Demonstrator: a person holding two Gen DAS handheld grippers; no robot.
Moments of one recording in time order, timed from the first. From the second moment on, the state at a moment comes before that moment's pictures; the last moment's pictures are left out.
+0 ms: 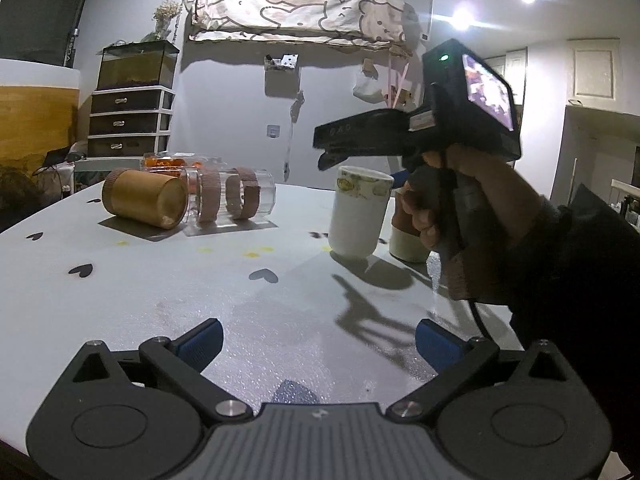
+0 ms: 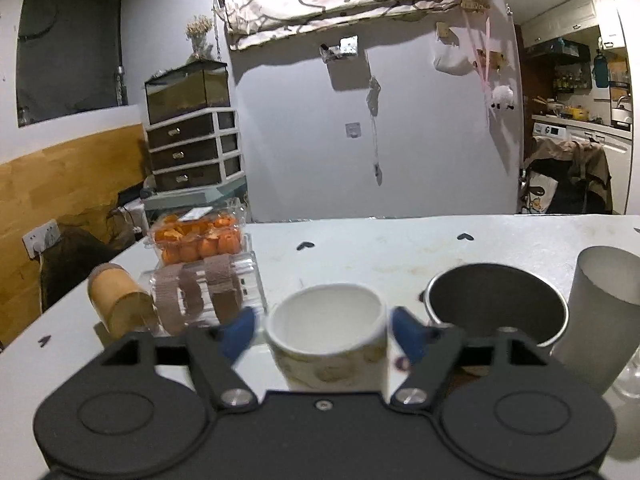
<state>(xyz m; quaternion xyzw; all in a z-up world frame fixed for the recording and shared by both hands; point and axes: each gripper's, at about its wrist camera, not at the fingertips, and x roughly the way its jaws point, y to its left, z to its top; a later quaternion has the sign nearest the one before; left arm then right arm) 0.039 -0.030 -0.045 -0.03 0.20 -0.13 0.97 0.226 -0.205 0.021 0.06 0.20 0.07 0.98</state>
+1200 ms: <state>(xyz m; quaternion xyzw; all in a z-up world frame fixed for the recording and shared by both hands) 0.033 -0.051 0.014 0.00 0.14 -0.08 0.99 0.001 -0.326 0.028 0.00 0.11 0.06 0.99</state>
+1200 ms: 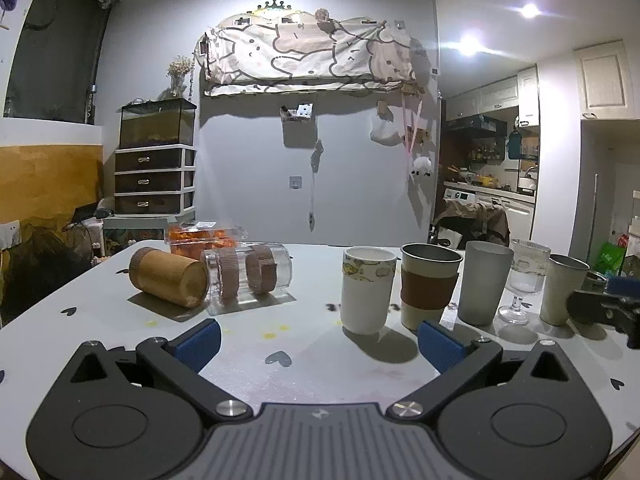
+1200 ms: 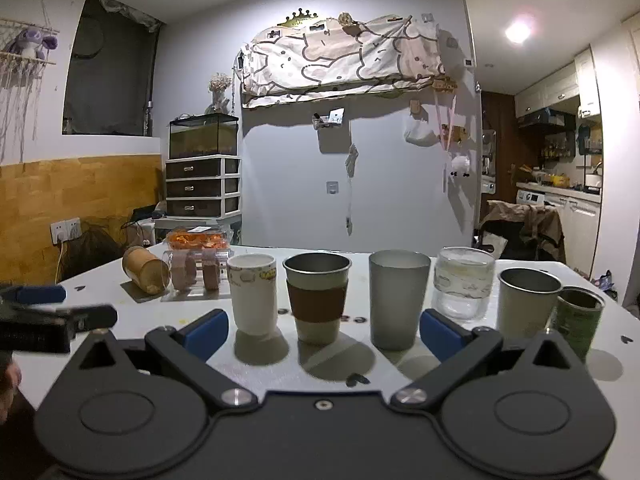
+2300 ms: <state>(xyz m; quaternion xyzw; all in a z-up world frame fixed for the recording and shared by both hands) 0.011 -0.054 0.007 0.01 0.12 -0.09 0.99 -0.010 -0.317 0.014 0.00 0.10 0.06 0.99</state>
